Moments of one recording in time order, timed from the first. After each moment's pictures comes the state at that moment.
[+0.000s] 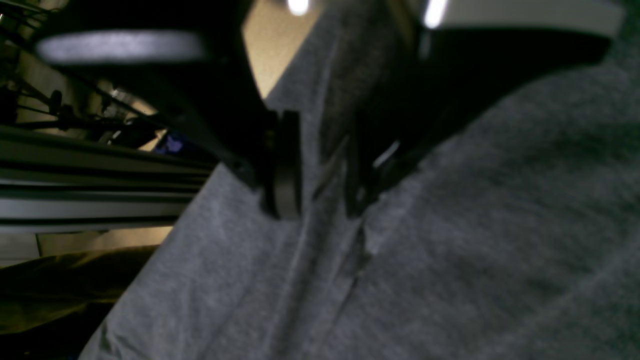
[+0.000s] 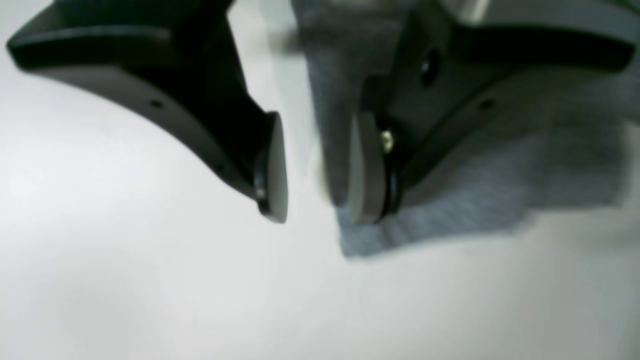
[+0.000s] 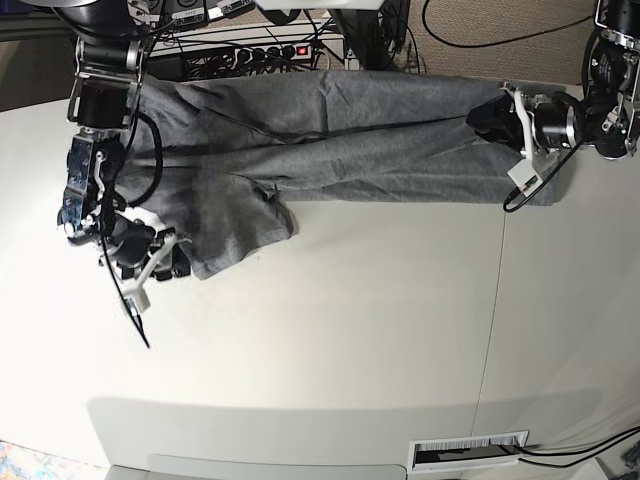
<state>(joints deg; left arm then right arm) 14.8 -38.3 1.7 89.9 -65.1 -43.5 61.3 15.5 21.4 10.8 69.9 24.9 35.5 -48.6</state>
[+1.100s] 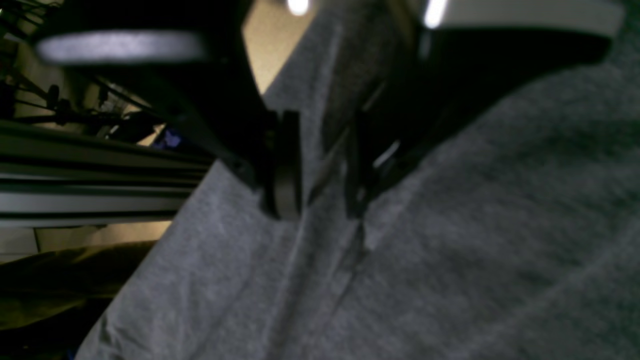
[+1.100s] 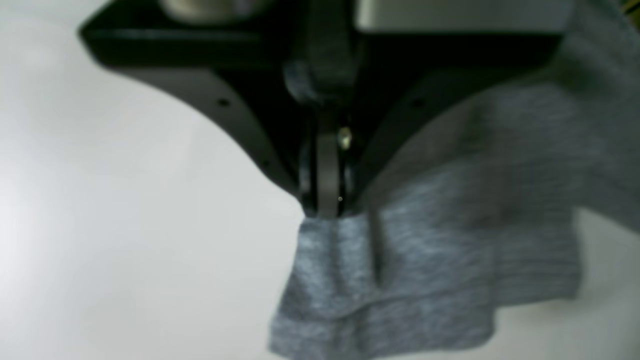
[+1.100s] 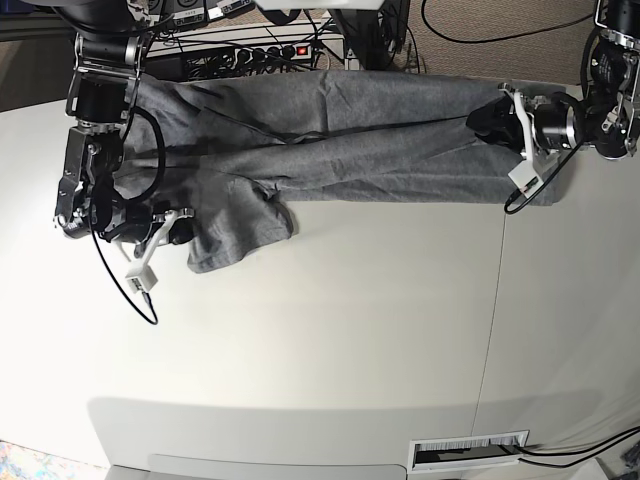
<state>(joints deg) 14.8 -38.3 1.7 89.9 -64.7 -43.5 59.9 12.9 21.7 11.1 70.4 36.9 35.7 -69.0</state>
